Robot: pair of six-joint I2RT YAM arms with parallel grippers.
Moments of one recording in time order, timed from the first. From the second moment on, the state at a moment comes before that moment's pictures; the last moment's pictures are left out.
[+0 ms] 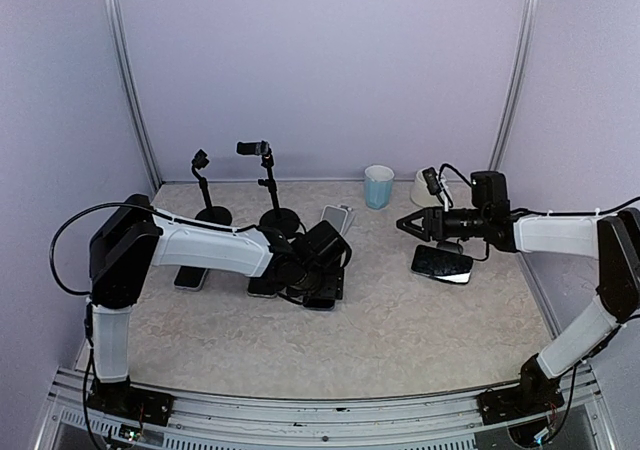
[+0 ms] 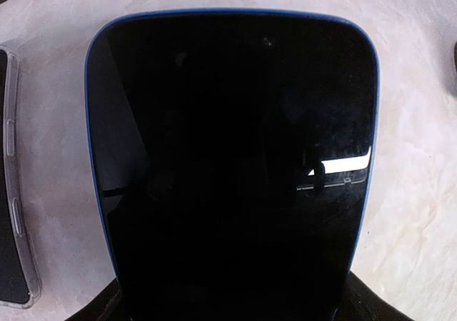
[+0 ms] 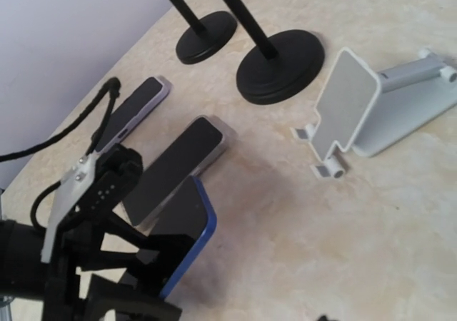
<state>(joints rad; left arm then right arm) -1.01 2.05 1.42 -0.40 -0.26 -0.78 0.30 1.52 0.86 0.20 -0.78 0.21</state>
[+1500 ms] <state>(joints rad) -1.00 2.12 1.55 -0.42 -0.40 -0.75 0.16 1.48 0.82 0.03 -0.57 0.07</state>
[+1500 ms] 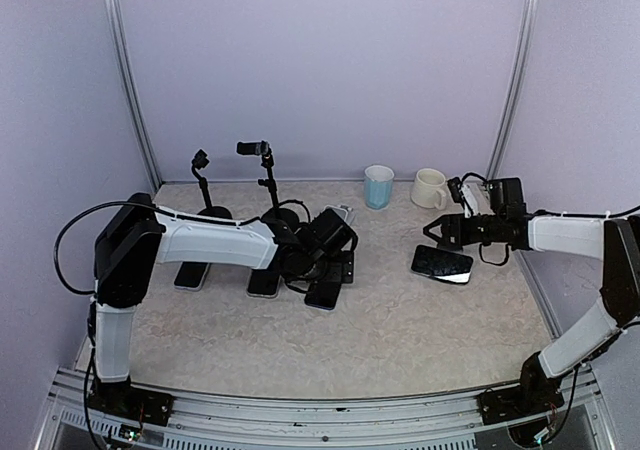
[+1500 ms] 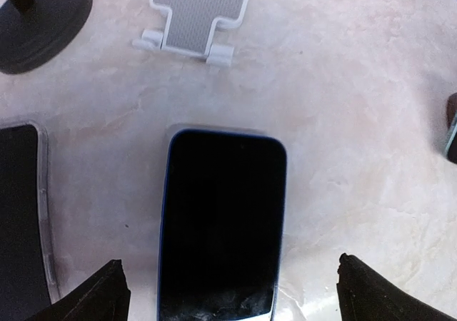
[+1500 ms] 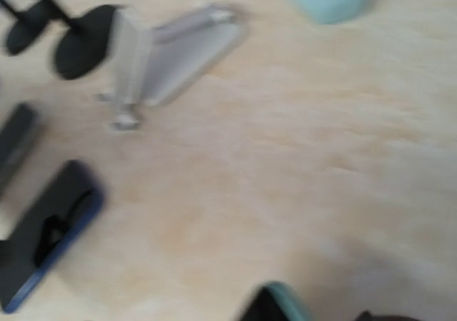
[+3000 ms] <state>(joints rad) -0.98 1.94 1.42 -0.28 -0.40 -0.59 0.04 1.64 0.81 -0.02 -0.65 0.08</state>
